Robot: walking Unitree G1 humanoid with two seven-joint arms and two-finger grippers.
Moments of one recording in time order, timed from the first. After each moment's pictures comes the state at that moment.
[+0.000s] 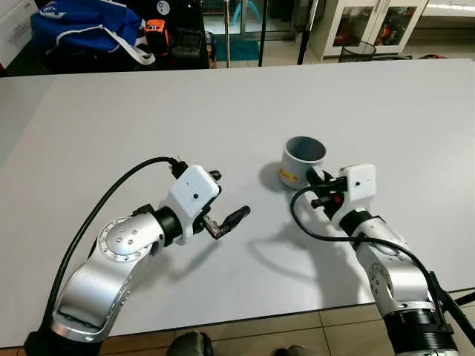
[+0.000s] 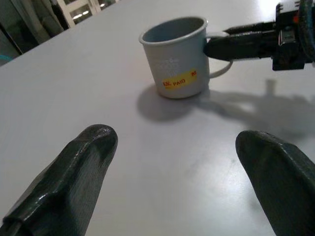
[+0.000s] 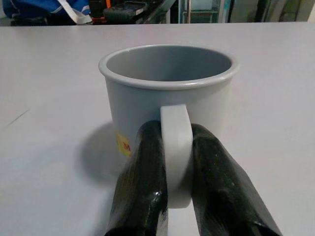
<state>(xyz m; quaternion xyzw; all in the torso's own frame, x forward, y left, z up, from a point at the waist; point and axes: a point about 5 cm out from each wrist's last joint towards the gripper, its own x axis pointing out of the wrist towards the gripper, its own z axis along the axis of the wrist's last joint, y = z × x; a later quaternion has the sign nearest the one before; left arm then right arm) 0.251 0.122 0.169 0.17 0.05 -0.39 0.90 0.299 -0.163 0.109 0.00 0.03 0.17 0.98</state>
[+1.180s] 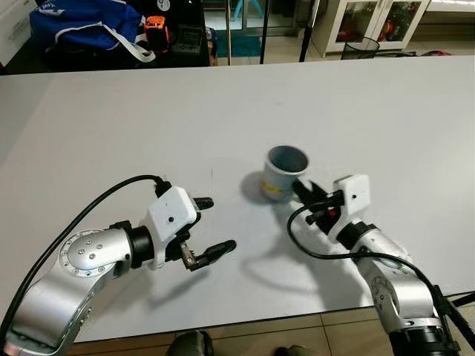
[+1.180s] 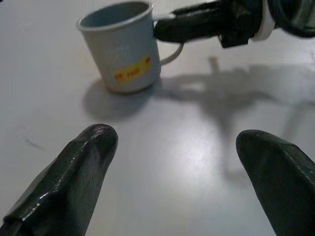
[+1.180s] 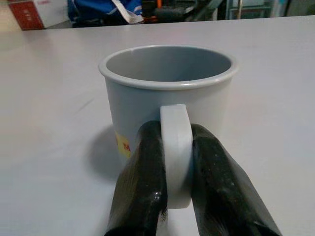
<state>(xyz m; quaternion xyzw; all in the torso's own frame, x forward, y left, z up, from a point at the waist) 0.225 0.148 0.169 0.17 0.10 -0.48 0.86 0.278 -0.151 0.107 0.03 0.03 0.26 0.96</state>
